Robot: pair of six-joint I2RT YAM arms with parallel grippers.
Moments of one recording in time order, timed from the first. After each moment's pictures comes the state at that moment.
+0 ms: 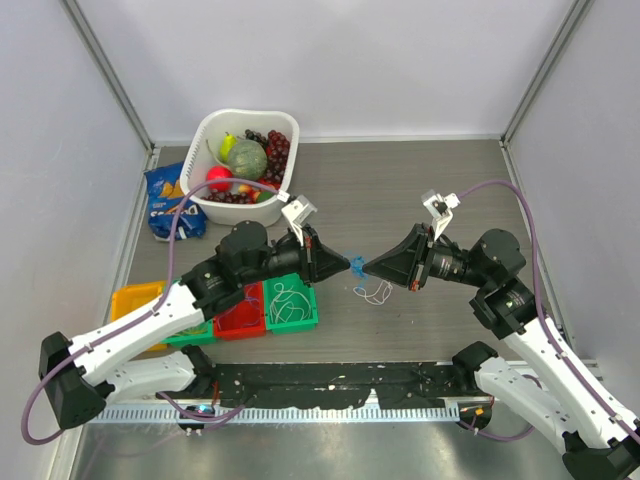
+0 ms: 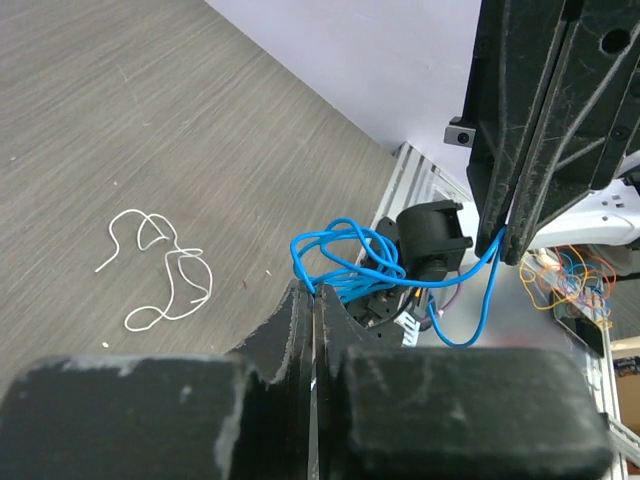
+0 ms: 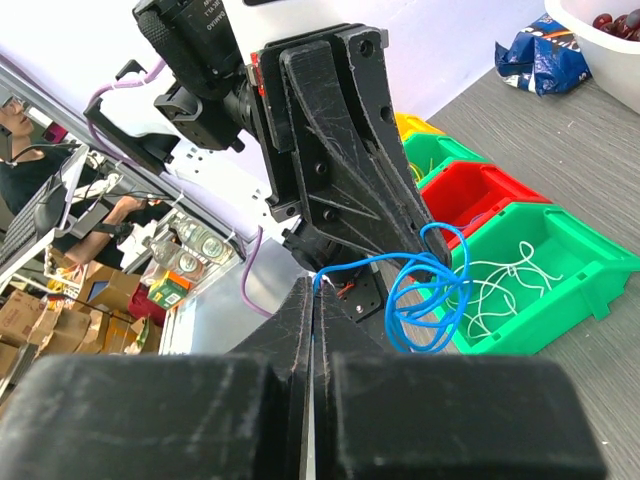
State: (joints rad) left arm -0.91 1.03 0.89 0.02 0.32 -0.48; right arm 0.51 0.67 0.74 0.04 -0.81 0.73
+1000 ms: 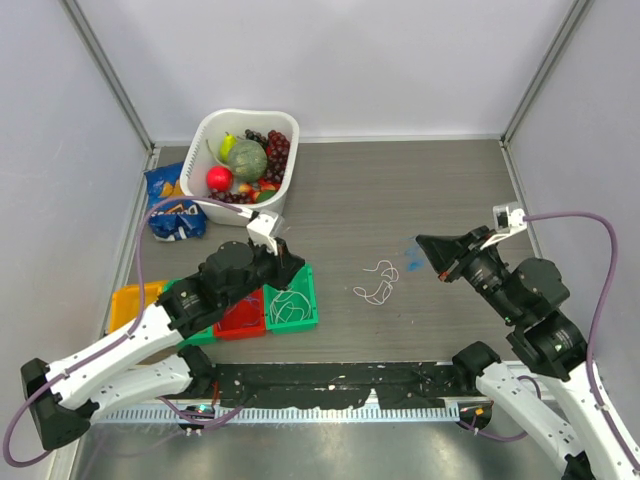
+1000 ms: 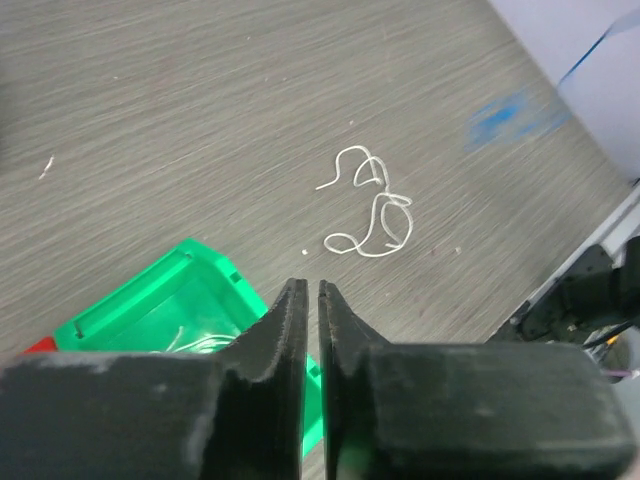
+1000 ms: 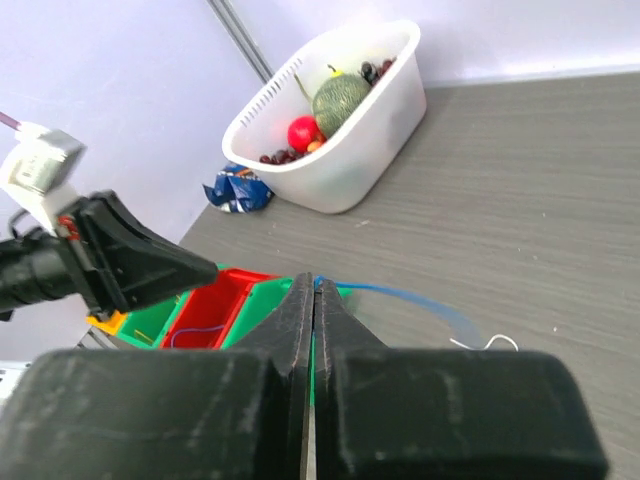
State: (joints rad) left arm -0.91 0.83 0.77 -0.24 -0.16 -0.40; right arm 0.51 0.45 0.83 -0.39 -0.07 0.48
